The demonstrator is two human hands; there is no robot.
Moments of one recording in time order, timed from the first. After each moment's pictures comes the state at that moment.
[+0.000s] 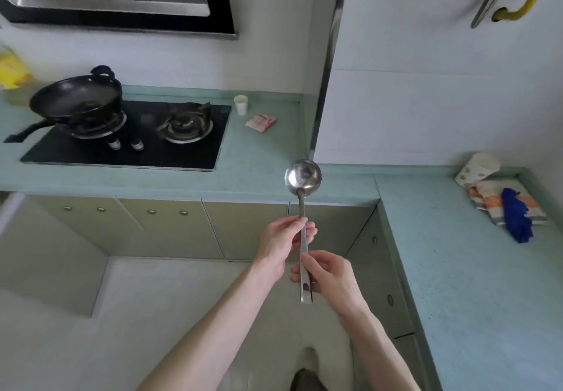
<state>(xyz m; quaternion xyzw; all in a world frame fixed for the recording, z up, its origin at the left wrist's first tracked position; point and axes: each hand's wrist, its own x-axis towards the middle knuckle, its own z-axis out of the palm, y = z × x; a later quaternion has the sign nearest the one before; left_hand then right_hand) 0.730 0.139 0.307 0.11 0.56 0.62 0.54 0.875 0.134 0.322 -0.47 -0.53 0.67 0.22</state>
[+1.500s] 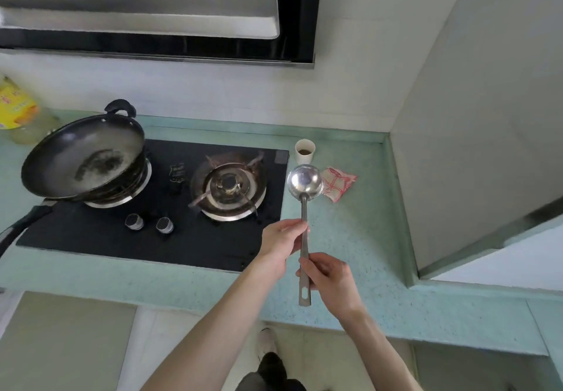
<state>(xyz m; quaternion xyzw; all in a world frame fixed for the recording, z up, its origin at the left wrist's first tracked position) 0.312 0.411 0.244 0.05 0.66 0.56 0.50 0.462 0.418 0.240 -0.46 -0.60 0.64 0.18</state>
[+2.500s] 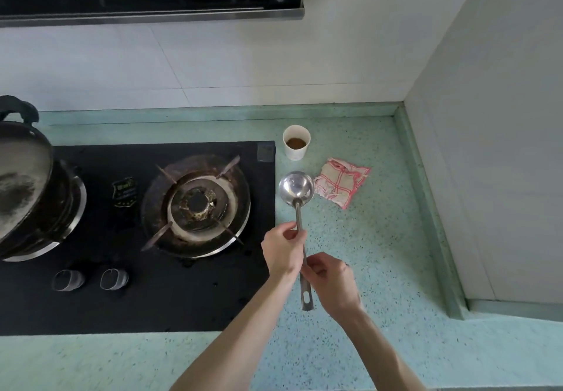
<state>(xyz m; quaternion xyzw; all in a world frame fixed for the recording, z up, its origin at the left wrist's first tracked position) 0.259 0.517 0.113 0.17 0.80 0.46 0.34 0.386 0.517 0.111 -0.55 -0.66 0.50 0.12</state>
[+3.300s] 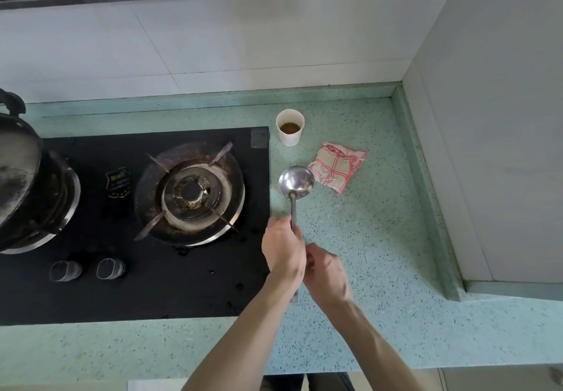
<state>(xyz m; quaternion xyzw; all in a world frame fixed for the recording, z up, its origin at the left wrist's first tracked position) 0.276 0.511 0.099 0.32 0.89 0.26 0.19 0.383 0.504 0.089 -0.52 -0.75 0.39 0.08</state>
